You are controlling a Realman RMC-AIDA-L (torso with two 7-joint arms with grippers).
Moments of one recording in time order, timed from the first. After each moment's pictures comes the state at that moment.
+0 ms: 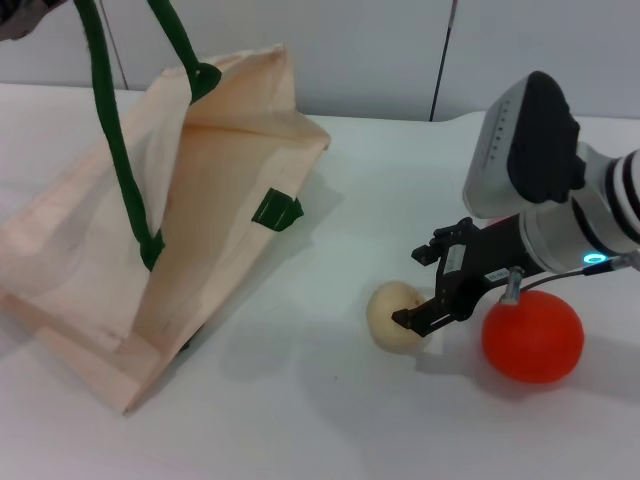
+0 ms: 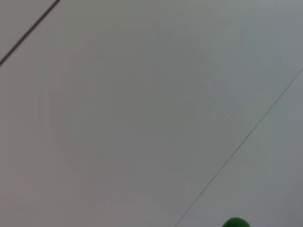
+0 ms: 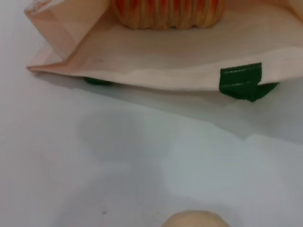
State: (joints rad) left arm -0.60 -1.80 0.46 0.40 -1.55 -1.54 1.27; right arm 0.68 2.02 -1.59 -1.06 -2.23 -1.20 2.07
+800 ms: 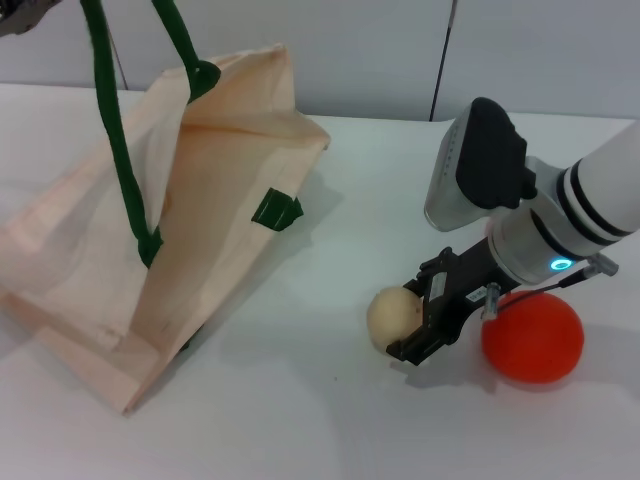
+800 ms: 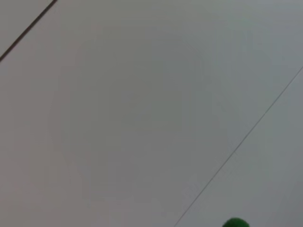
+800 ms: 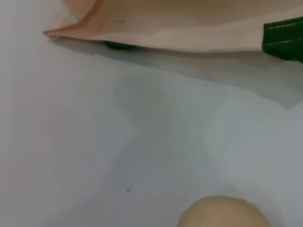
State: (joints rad) left arm -0.61 -1.80 0.46 0.40 -1.55 -1.53 1.27; right arm 0.89 2.03 -1.62 -0.71 -2.18 -1.19 2.02
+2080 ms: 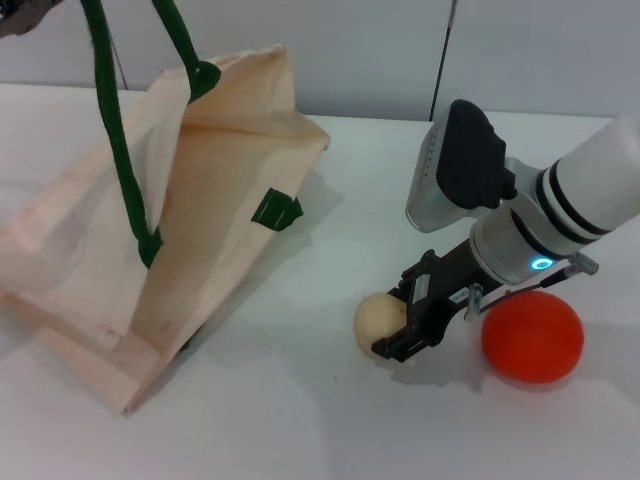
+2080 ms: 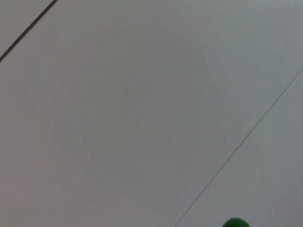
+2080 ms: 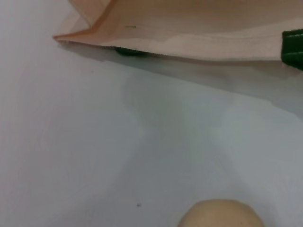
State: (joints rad) left arm -0.61 -1.80 0.46 0.40 -1.55 -1.53 1.27; right arm 0.95 2.03 -1.65 -0.61 -2.12 -1.16 1.98
